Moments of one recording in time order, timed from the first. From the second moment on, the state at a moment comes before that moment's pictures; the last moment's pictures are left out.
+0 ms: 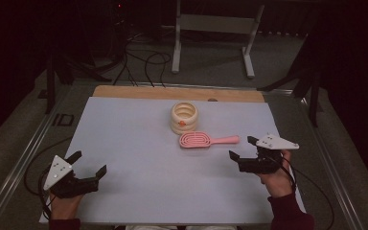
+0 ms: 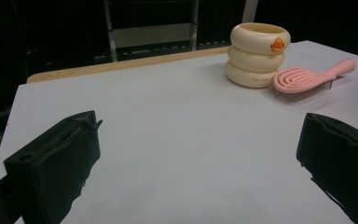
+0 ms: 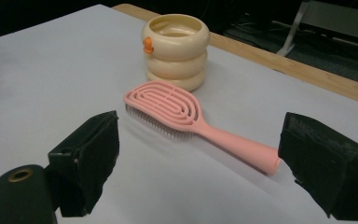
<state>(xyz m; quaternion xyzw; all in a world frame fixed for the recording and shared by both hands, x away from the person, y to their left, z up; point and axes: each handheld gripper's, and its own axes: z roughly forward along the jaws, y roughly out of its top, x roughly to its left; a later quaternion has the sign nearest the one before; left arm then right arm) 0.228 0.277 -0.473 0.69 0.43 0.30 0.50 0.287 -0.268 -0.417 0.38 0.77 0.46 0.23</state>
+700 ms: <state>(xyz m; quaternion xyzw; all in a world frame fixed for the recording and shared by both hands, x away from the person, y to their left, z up) 0.228 0.278 -0.473 0.69 0.43 0.30 0.50 0.321 -0.248 -0.404 0.36 0.83 0.38 0.22</state>
